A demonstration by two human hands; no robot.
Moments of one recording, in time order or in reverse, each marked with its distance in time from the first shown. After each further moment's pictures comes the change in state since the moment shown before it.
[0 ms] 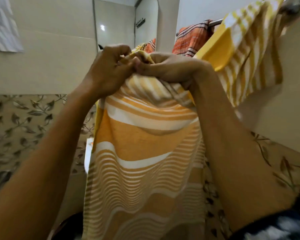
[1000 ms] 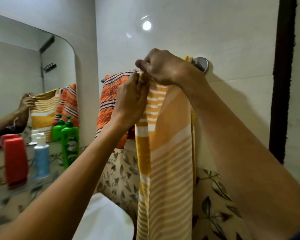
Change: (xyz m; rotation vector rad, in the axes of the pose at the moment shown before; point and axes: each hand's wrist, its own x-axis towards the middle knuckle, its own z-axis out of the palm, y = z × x) left_hand 0.155 0.000 0.179 -0.484 0.201 0.371; right_hand 0.014 0.015 -0.135 -0.944 0.859 0.461
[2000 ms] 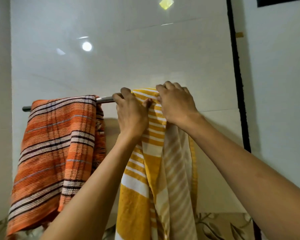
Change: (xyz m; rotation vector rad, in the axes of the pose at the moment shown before) left_hand 0.094 -0.063 0.114 -0.296 -0.075 -0.273; right_hand 0.047 0.082 0.040 -0.835 0.312 0.340
